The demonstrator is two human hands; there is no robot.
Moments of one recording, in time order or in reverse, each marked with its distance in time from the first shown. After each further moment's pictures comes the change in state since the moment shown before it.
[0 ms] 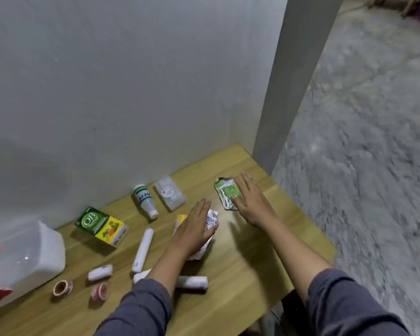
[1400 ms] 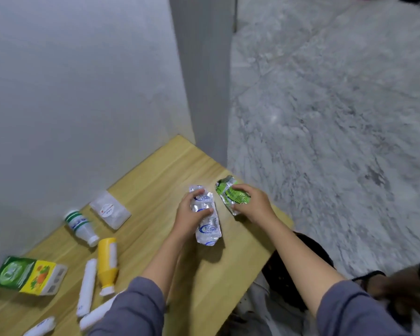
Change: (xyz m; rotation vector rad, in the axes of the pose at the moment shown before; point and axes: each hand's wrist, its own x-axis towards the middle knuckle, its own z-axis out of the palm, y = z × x) left_hand 0.066 0.088 0.051 -0.828 0.016 -0.215; right_hand -0.060 0.093 -0.026 0.538 0.207 0.466
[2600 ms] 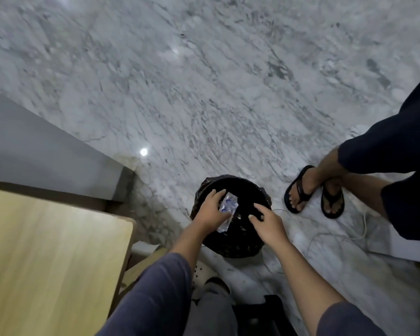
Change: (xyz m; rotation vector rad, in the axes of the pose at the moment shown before) left_hand 0.054 -0.175 0.370 0.821 -0.899 -0.010; right_hand -0.067 0.391 -0.066 0.191 0.258 0.785
